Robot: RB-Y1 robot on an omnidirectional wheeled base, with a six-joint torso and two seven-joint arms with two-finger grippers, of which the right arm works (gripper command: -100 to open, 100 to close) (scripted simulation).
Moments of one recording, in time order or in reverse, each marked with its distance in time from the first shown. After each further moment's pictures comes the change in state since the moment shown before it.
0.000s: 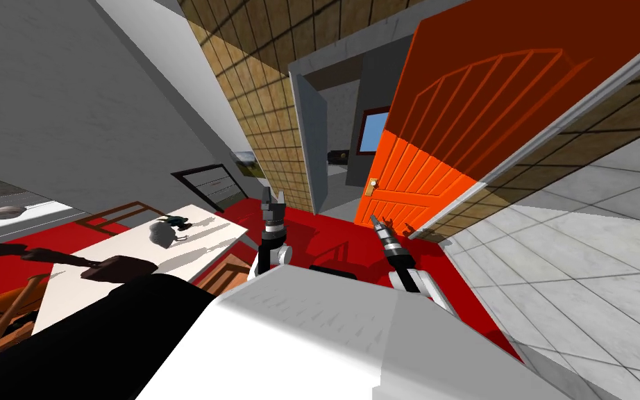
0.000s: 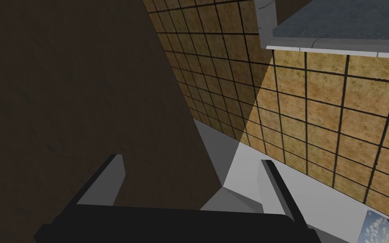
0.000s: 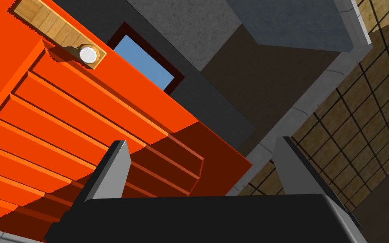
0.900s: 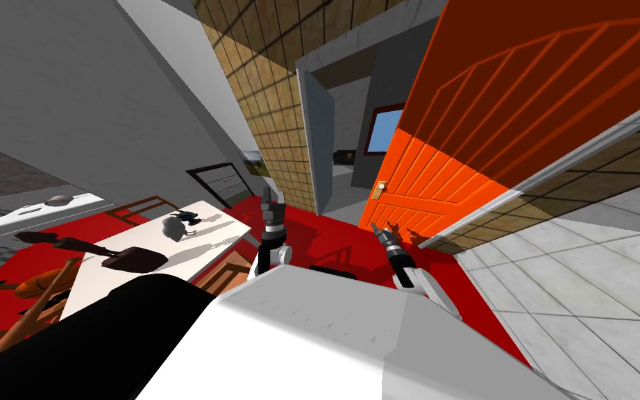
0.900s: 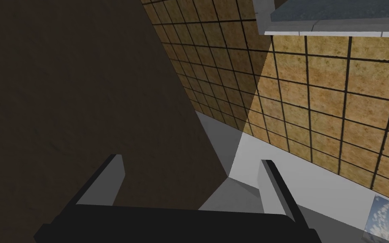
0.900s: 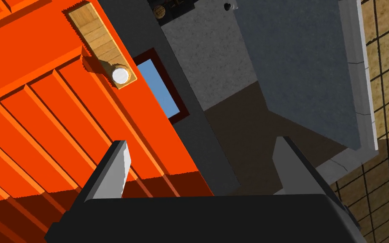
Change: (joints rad) arm -0.054 -0.057 -0.013 0.153 0.230 0.120 0.040
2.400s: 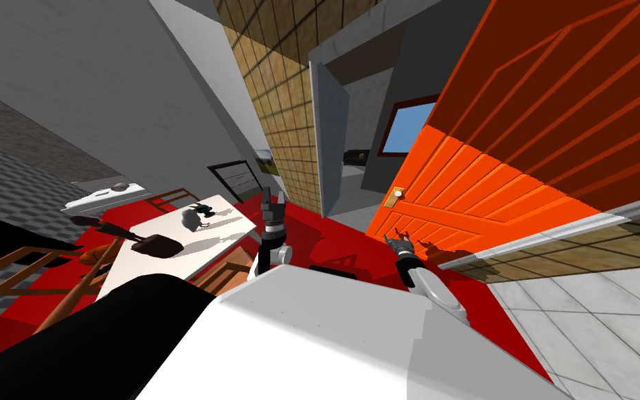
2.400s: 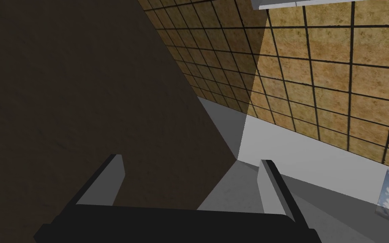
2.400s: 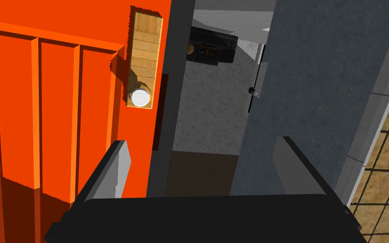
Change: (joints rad) arm -0.077 -0.114 -0.019 0.243 0.396 0.222 0.063
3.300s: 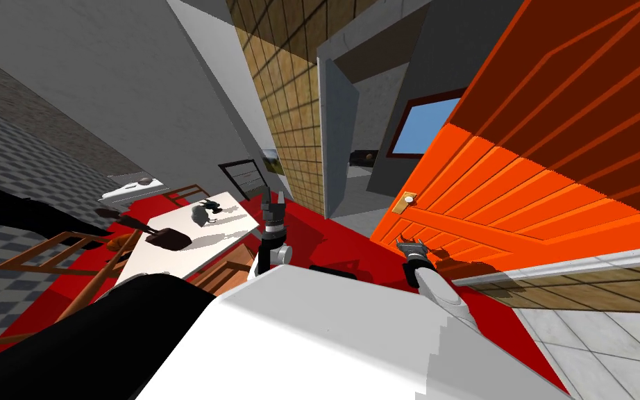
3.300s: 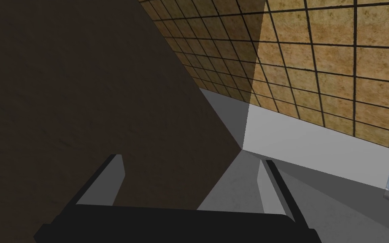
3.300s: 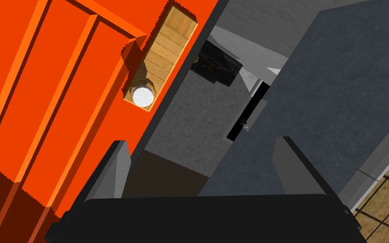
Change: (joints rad) arm -0.052 -0.058 -0.016 0.140 0.171 0.121 0.097
